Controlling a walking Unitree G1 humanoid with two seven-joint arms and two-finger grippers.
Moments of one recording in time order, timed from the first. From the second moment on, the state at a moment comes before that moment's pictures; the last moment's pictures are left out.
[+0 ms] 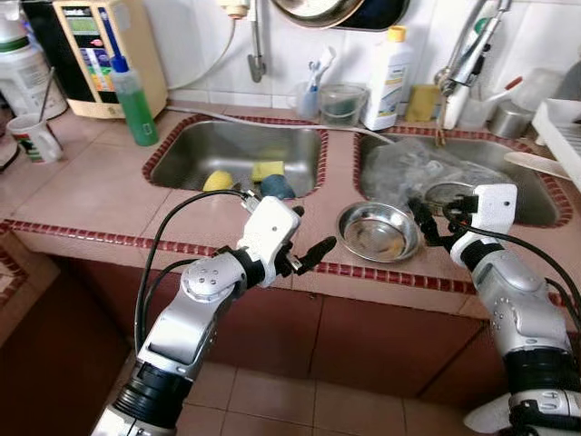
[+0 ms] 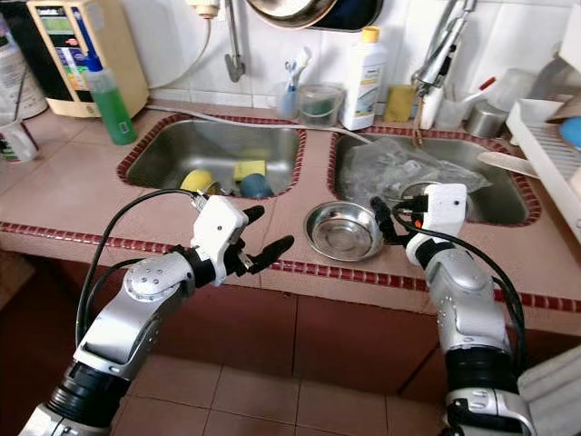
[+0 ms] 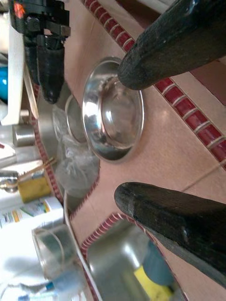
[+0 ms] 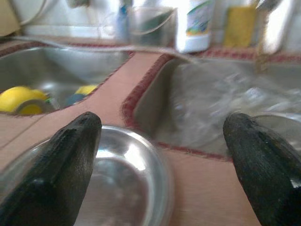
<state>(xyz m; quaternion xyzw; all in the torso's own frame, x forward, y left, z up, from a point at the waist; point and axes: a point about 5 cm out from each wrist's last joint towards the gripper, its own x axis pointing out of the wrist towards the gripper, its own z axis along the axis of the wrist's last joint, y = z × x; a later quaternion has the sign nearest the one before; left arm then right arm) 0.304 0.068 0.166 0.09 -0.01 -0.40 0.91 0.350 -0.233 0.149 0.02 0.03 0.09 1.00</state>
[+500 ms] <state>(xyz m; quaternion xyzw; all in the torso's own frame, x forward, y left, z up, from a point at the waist) 0.297 0.065 0.172 0.08 -0.01 -0.39 0.92 0.354 -0.241 0.119 0.05 0.12 0.08 0.99</state>
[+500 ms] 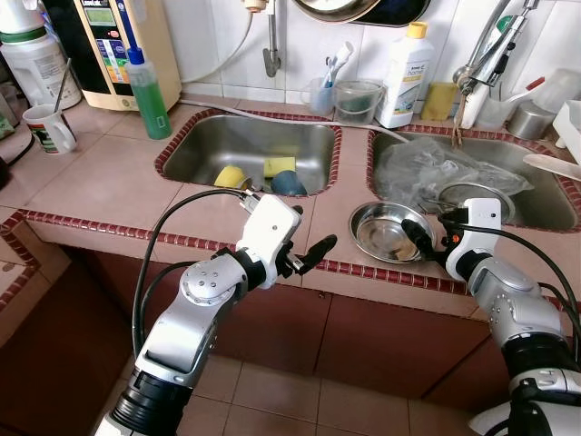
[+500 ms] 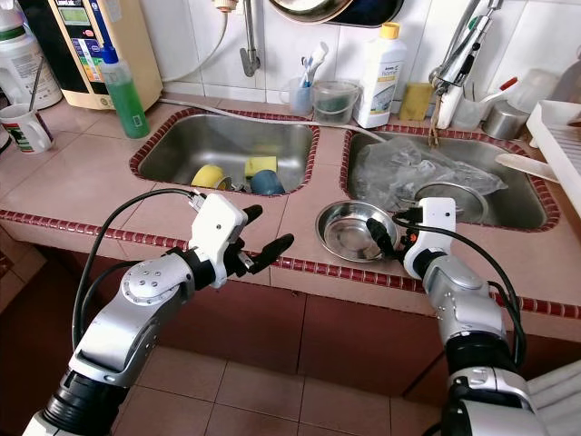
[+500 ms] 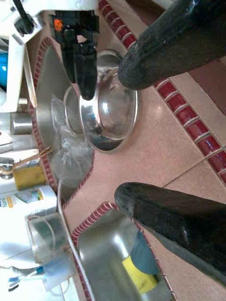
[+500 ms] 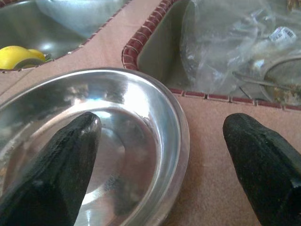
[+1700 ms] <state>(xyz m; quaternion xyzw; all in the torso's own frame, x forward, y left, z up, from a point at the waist) 0.295 0.065 0.171 0.08 0.01 -0.39 0.92 0.367 -0.242 0.122 0.17 0.15 0.06 0.97</state>
